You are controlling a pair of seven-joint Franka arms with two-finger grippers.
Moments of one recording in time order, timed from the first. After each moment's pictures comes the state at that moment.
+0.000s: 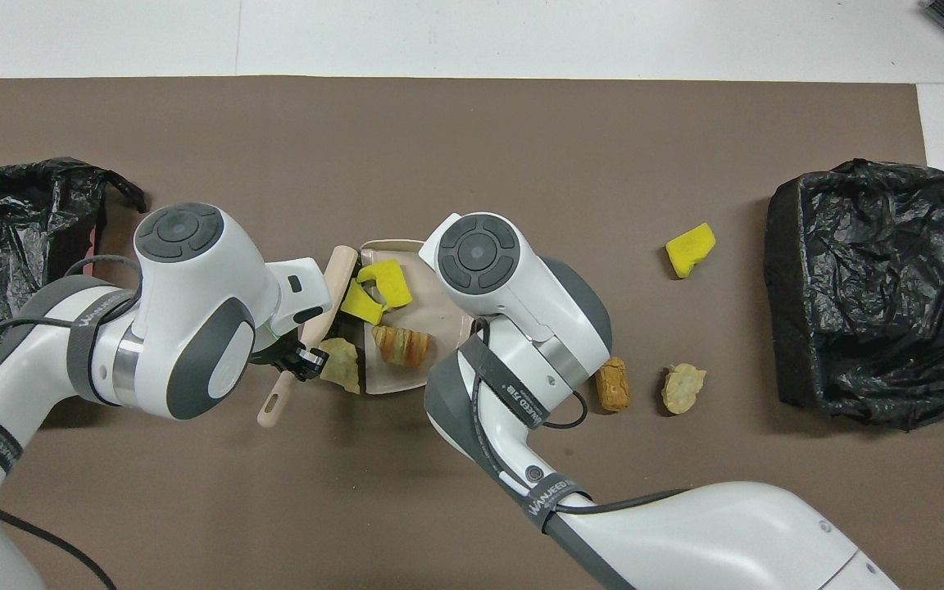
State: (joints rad) left arm -0.26 0.14 -0.12 -2.02 -0.13 1.88 0.06; right arm 0.46 0.47 0.14 -1.60 -0.21 2.00 -0.92
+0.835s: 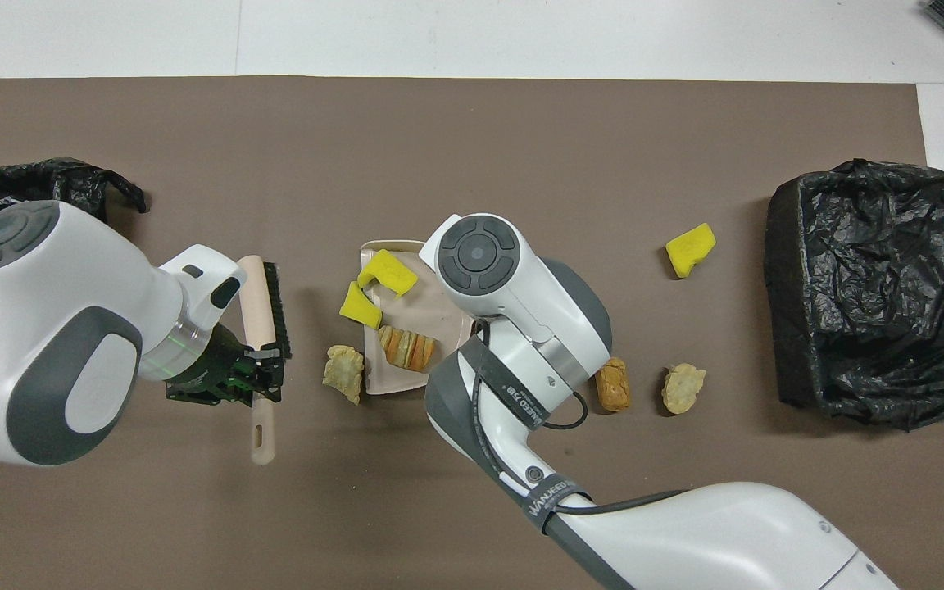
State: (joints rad) left arm -0.19 -0.07 -0.09 -2.06 -0.27 1.69 -0.42; right arm 0.46 0.47 0.14 -1.60 -0.21 2.00 -0.92
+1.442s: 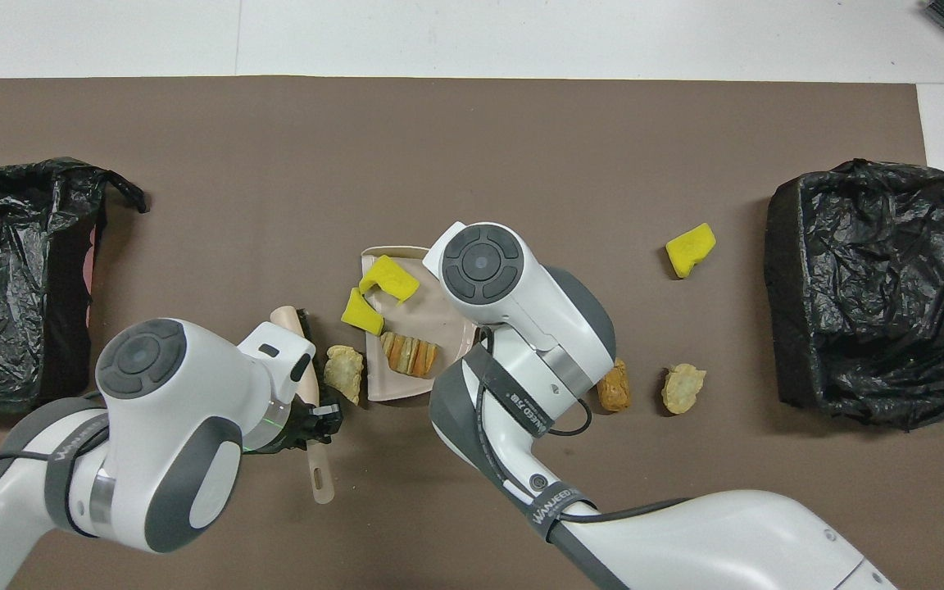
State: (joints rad) left arm -0.35 -0.13 -0.12 -2.34 -0.28 2.03 -0.54; right arm 0.46 0.44 0.14 -1.65 -0.21 2.01 -0.92
